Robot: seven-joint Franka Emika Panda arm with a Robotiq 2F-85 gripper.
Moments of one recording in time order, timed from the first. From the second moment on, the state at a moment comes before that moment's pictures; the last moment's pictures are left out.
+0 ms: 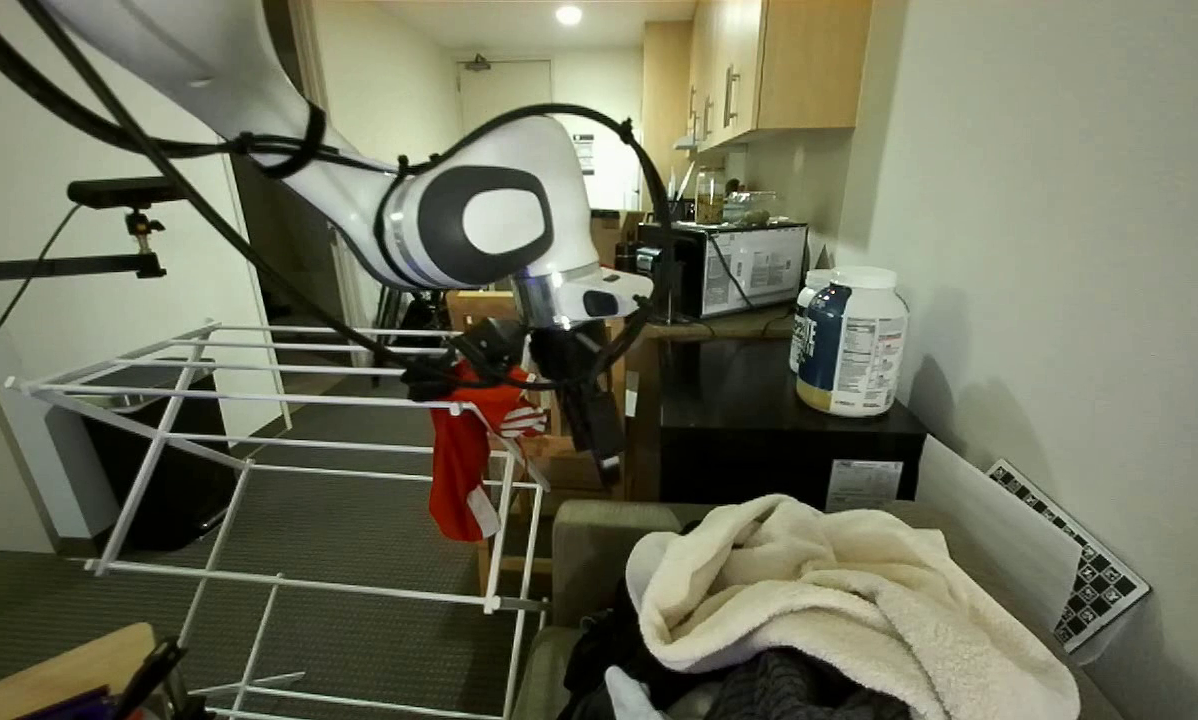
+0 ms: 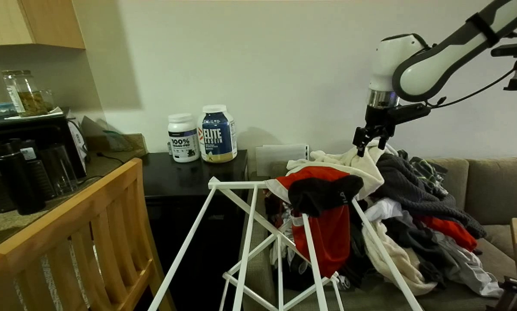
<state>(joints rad) -0.11 0.00 -0.03 -2.32 -0.21 2.44 0.45</state>
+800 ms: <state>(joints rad) -0.11 0.27 -0.24 -2.05 -0.40 2.44 0.66</state>
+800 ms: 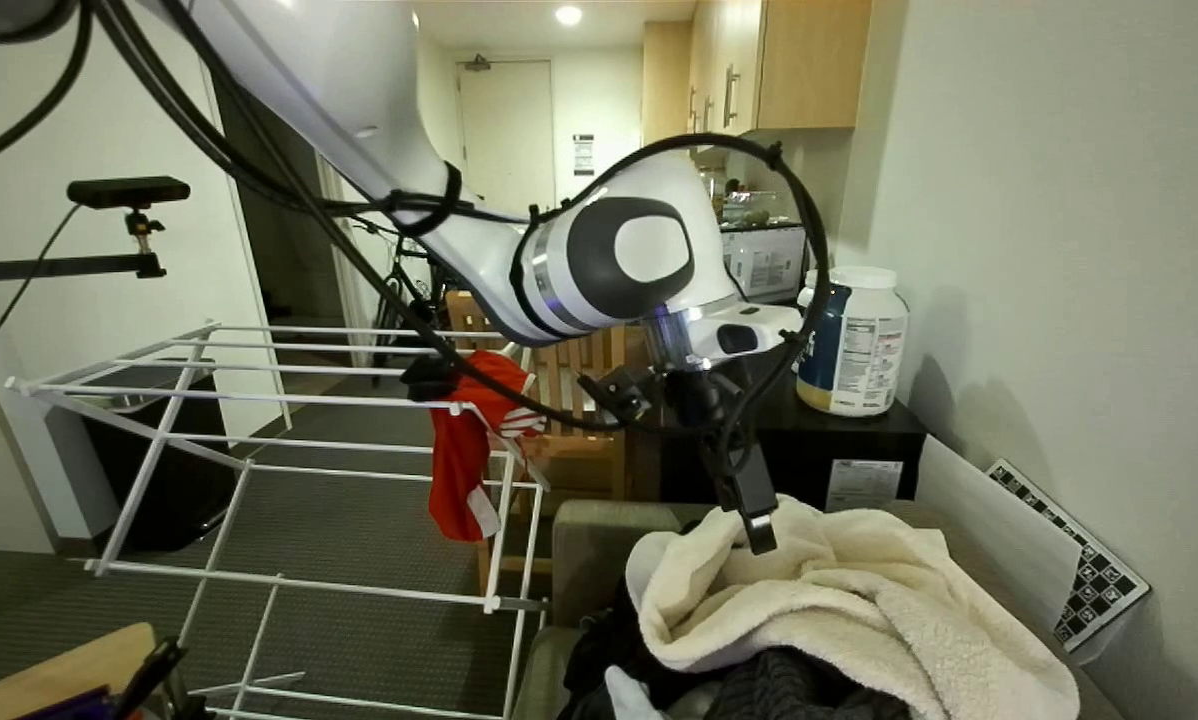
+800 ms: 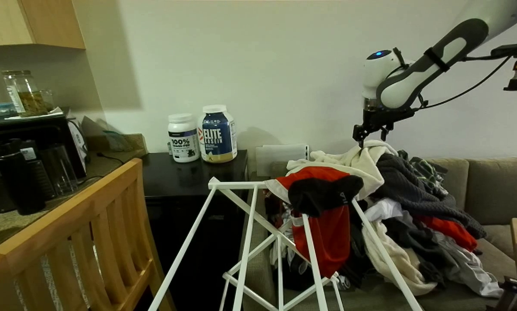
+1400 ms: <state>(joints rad) -0.11 0.36 -0.34 -1.96 -0.40 2.40 0.70</state>
